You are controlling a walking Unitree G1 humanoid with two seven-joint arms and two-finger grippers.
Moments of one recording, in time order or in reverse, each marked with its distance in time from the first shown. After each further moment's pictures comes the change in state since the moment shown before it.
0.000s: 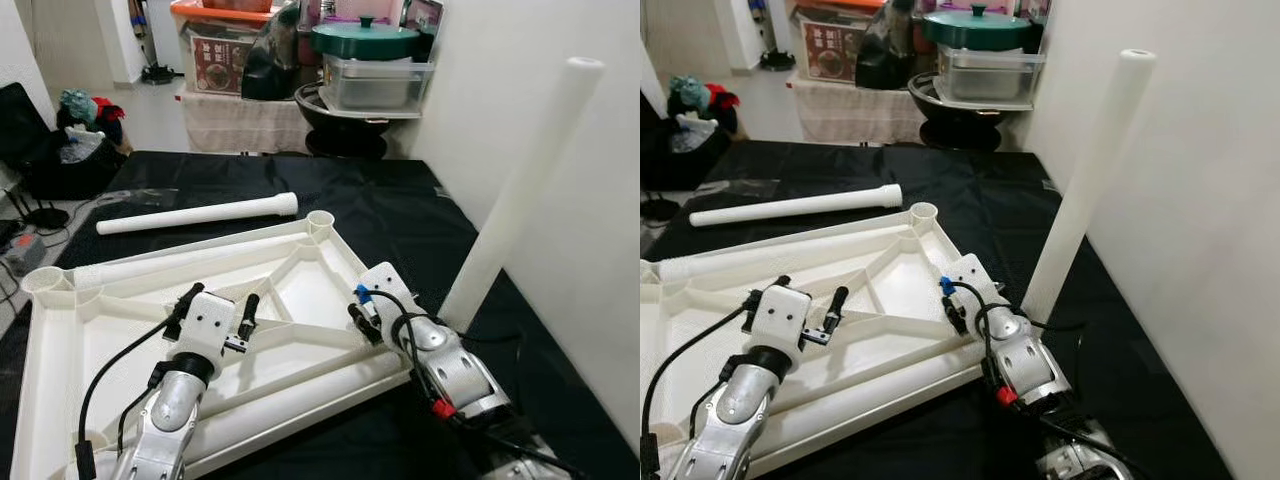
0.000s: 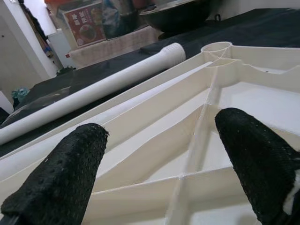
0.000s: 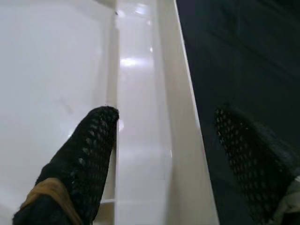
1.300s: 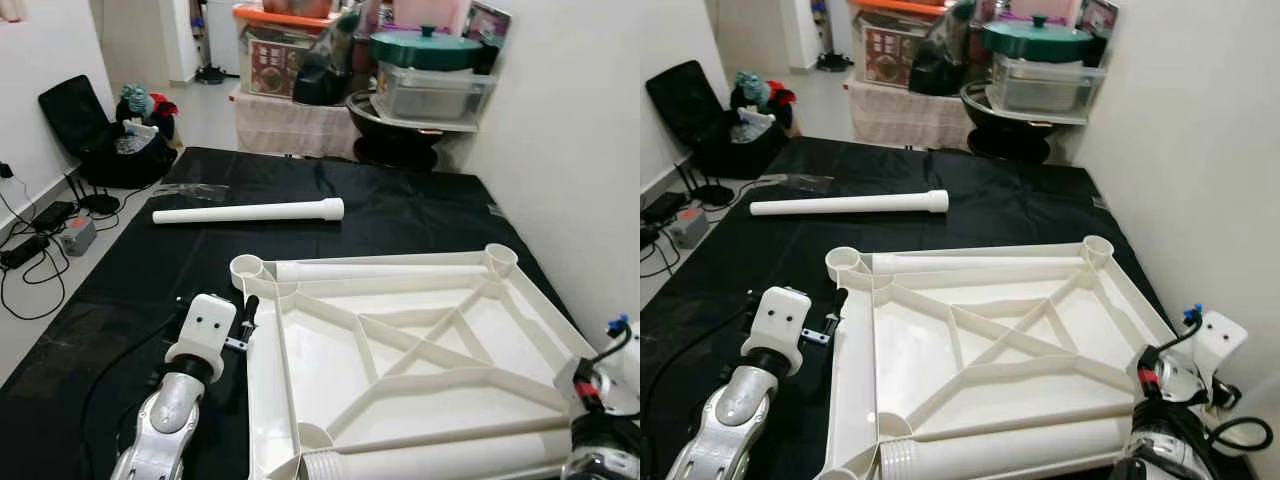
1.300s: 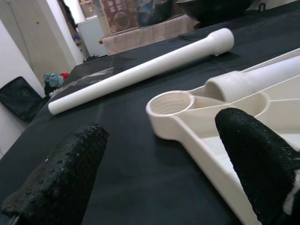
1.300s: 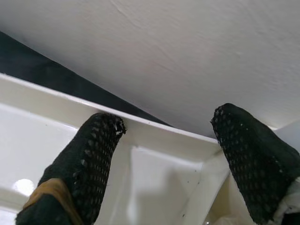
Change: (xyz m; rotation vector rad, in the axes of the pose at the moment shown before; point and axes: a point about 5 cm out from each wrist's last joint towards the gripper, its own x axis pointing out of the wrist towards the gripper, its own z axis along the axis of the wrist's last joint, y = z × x) left arm -0.001 -0.001 -0.001 -0.003 0.004 -0.001; right arm -0.082 -0.163 -0.141 0.813 0.433 -1.191
